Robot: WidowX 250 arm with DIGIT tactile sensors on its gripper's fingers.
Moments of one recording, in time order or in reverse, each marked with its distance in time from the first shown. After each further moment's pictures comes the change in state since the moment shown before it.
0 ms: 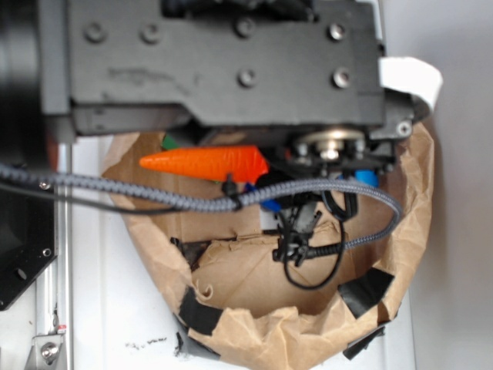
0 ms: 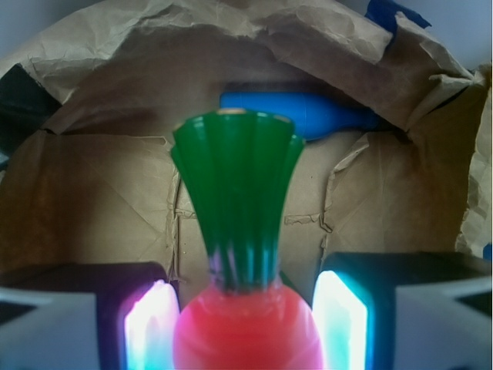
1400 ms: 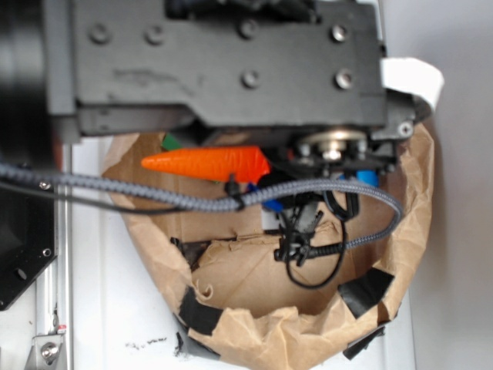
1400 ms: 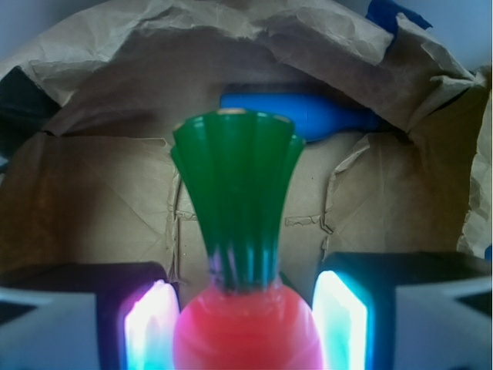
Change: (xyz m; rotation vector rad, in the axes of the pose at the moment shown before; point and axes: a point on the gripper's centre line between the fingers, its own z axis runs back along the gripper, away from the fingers) arm 0.001 0.000 -0.003 0.001 0.009 0.002
